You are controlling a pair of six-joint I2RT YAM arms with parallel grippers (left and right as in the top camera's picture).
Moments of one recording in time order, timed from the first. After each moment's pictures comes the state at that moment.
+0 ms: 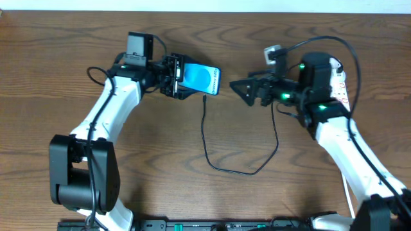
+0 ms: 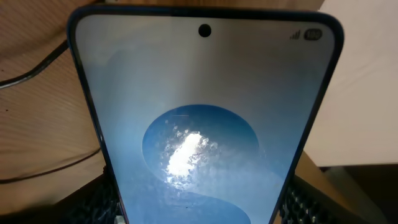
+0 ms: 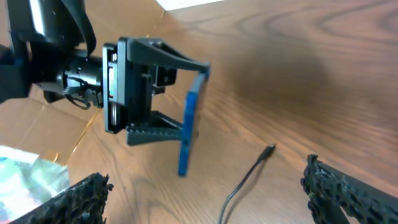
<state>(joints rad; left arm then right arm) -0.17 1.80 1.30 -0.44 0.78 -1.61 0.21 1.48 0.98 -0.03 -0.81 0.30</state>
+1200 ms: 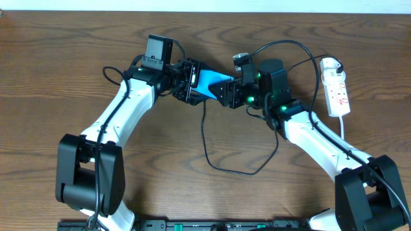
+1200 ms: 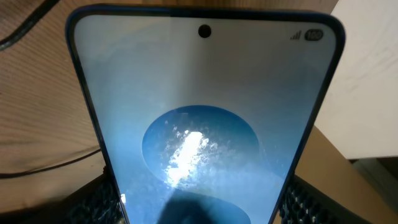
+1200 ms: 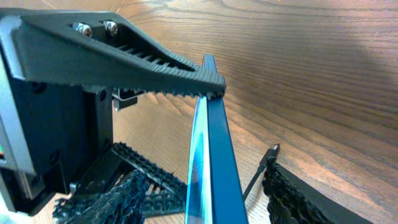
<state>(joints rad) -0.26 1.80 1.30 -0.44 0.75 -1.60 0.41 1.64 0.98 0.11 -0.54 0.40</state>
